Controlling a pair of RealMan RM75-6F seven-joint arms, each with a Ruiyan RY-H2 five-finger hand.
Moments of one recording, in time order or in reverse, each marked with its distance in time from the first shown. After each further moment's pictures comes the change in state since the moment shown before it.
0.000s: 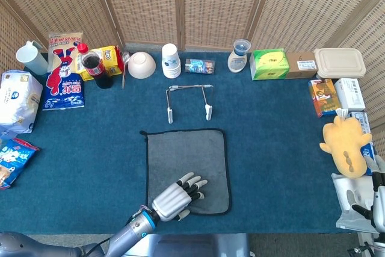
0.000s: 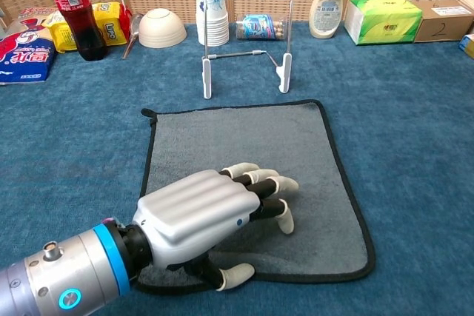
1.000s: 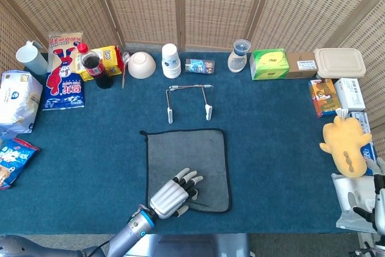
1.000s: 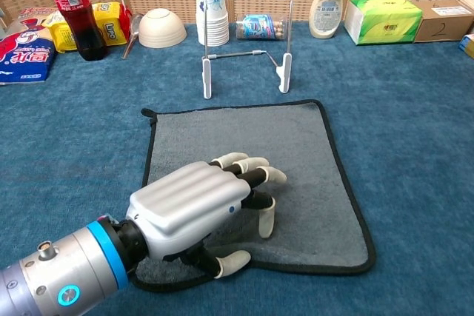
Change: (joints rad) left arm 0.028 -0.027 -0.002 0.028 -0.005 0.063 -0.002; right arm -0.015 0.000 -0.004 0.002 -0.006 0.010 0.014
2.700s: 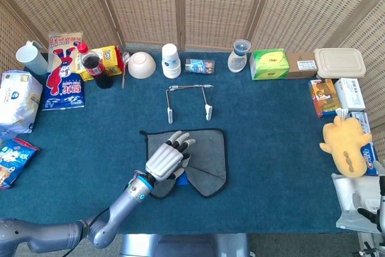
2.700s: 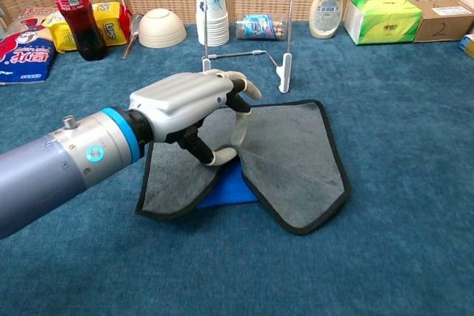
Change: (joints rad) left arm -0.149 0.087 -0.240 0.046 -0.152 -0.086 -0.019; right arm -0.009 -0.003 0.012 0.029 0.024 -0.013 0.029
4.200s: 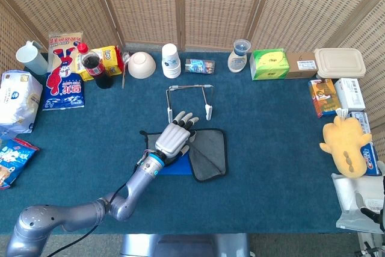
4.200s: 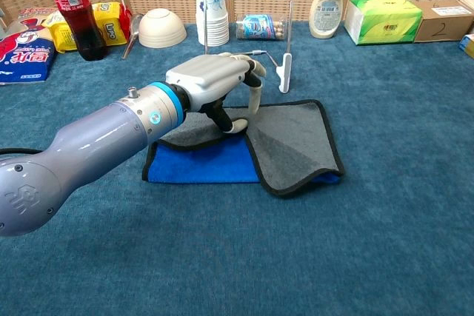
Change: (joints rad) left arm -0.209 -0.144 -0.073 0.369 -0.108 -0.050 -0.077; right arm -0.004 0.009 0.011 -0.007 0.022 -0.003 -0.006
